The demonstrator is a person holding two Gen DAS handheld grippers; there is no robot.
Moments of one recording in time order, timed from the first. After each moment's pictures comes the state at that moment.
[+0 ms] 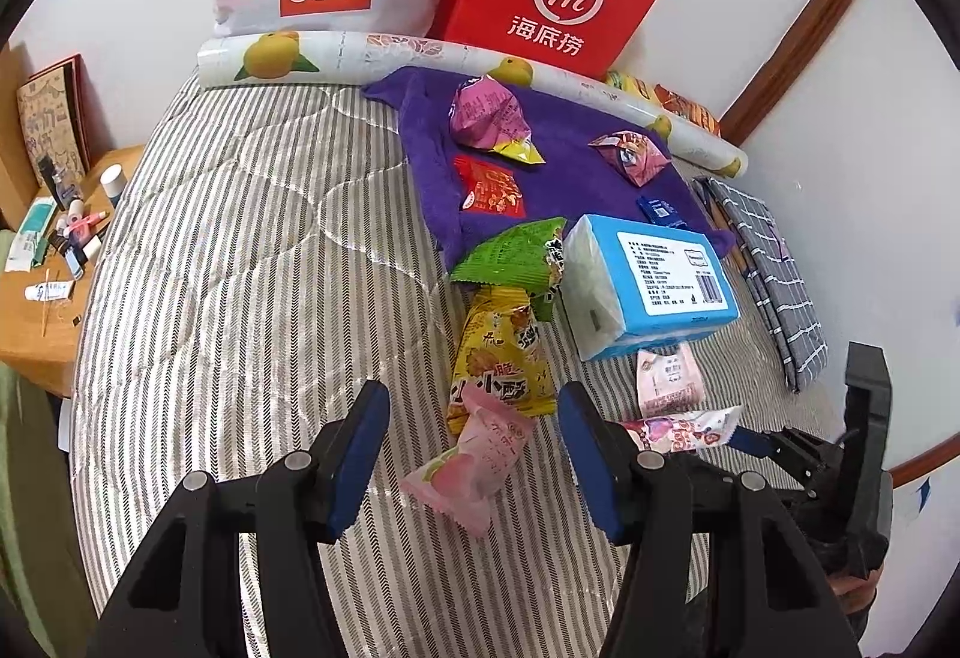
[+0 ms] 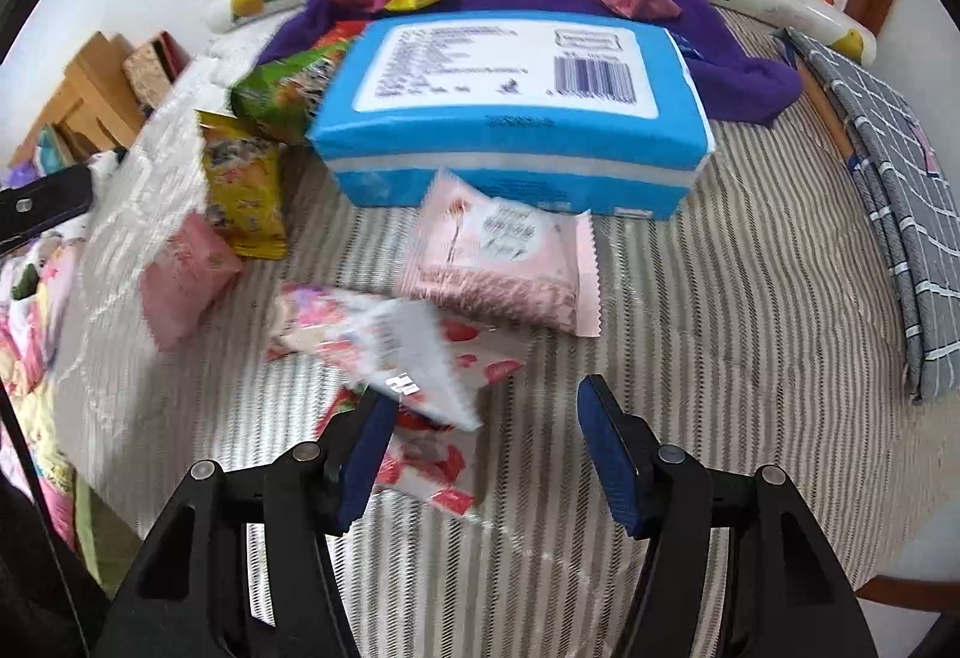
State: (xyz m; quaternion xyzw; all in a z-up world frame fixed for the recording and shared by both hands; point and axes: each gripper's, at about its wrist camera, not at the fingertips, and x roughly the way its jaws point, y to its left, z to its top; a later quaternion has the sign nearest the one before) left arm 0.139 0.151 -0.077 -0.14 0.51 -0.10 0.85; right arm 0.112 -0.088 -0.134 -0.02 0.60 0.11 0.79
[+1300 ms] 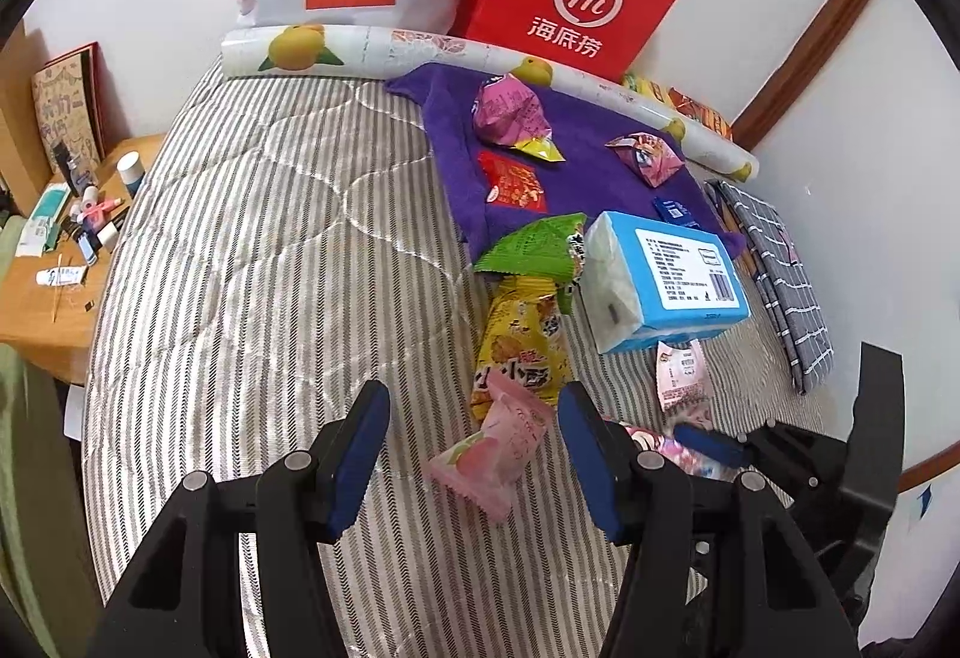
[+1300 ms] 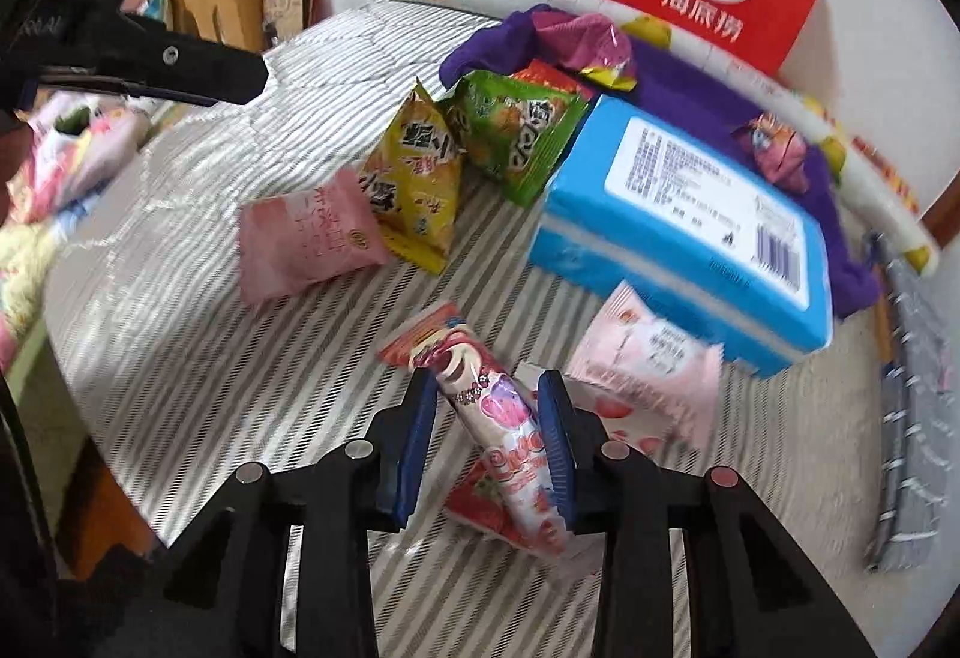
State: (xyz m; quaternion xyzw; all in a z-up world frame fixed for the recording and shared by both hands) left arm 0.130 0.163 -0.079 -0.15 0.51 -0.08 0.84; right arm 0.095 -0.021 -0.124 -0.17 0.53 0.23 0.80
